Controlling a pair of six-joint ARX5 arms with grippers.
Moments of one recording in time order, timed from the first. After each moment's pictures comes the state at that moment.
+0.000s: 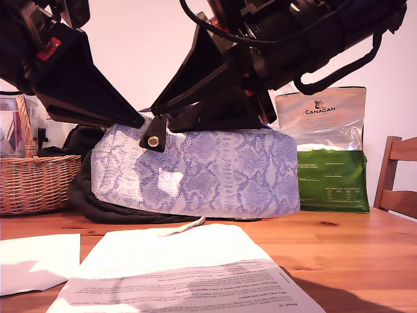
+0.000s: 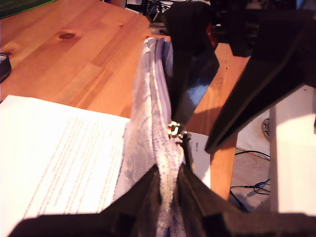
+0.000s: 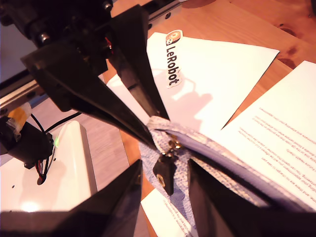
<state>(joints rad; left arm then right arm) -0.44 1.23 0.73 -0.28 0.77 0.36 0.73 1.40 0.77 0.04 -0.59 0.08</state>
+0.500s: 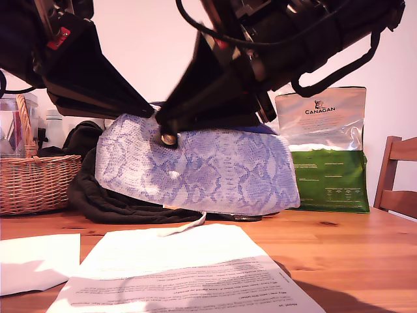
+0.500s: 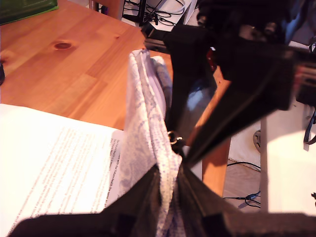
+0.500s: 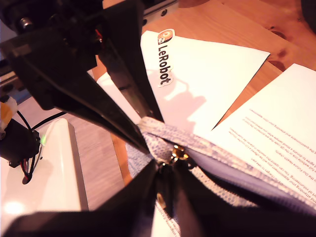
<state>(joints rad) -0.46 1.23 0.73 -0.23 0.78 0.28 0.75 1.40 0.77 0.04 -0.54 0.05</state>
